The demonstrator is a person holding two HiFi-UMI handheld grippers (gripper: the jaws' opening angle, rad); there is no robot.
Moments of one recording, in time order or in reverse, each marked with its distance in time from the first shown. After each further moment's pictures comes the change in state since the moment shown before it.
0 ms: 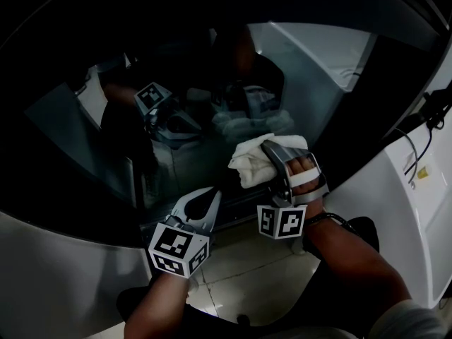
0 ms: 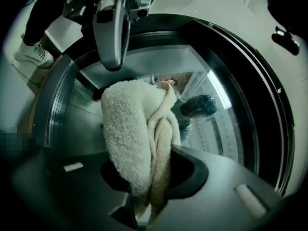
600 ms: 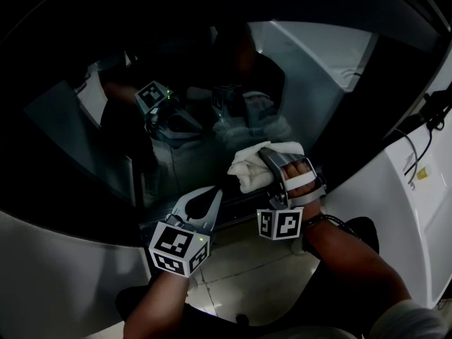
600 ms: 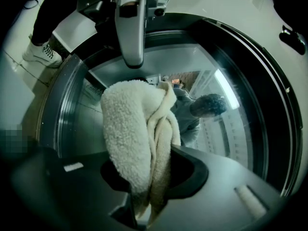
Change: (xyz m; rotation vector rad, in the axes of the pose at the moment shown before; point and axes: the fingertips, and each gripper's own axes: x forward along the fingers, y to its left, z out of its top) left arm 0.001 -0.001 0.001 0.002 -0.003 -0.005; right arm -0.001 0.030 -0.003 -0.030 0.001 0.070
